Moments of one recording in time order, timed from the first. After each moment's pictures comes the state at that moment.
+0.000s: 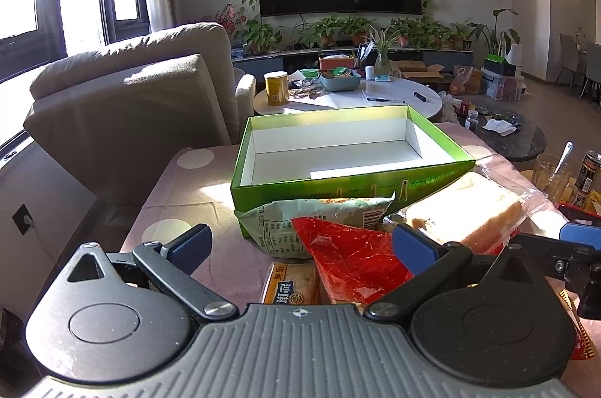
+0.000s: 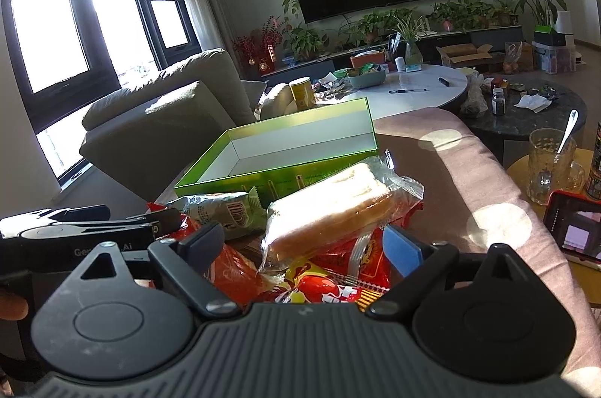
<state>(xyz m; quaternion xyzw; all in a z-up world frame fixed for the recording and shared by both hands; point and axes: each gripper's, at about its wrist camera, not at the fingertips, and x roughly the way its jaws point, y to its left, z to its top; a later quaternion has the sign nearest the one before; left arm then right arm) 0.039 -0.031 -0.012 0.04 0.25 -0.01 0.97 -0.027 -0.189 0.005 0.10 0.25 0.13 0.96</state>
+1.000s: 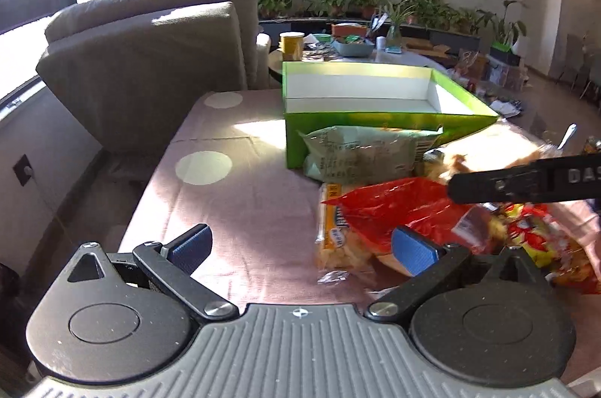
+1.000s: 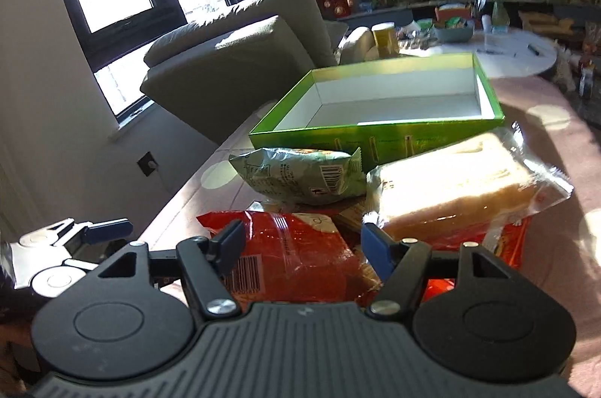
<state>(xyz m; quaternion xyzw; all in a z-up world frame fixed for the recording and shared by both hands) 0.008 0.033 -0.032 -0.01 0.30 -0.03 0.95 0.026 -0.144 -0.007 0.10 0.35 0.26 0.89</state>
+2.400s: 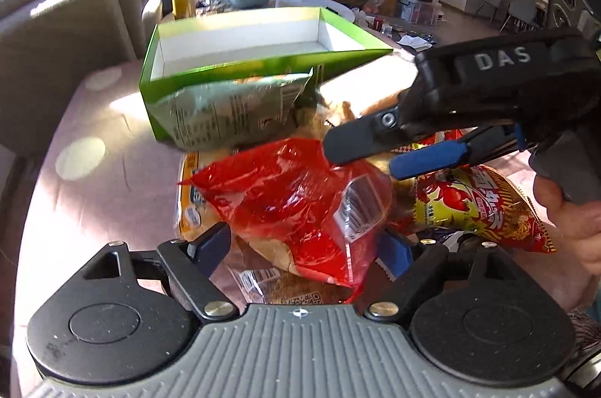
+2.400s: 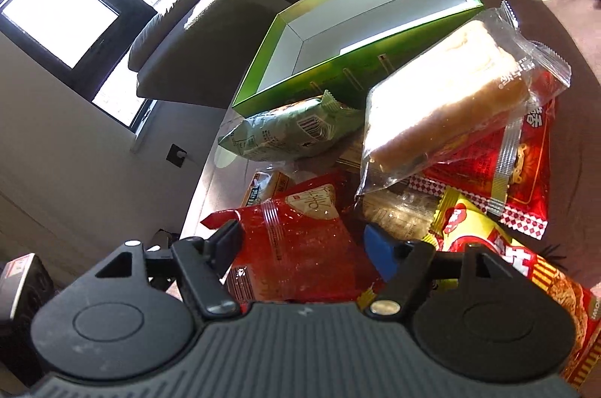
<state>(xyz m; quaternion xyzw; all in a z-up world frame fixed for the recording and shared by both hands) 0.032 -0.023 -0.051 0.03 0.38 -0.17 0.91 0.051 -0.165 -0.013 0.20 0.46 0.25 0.83</state>
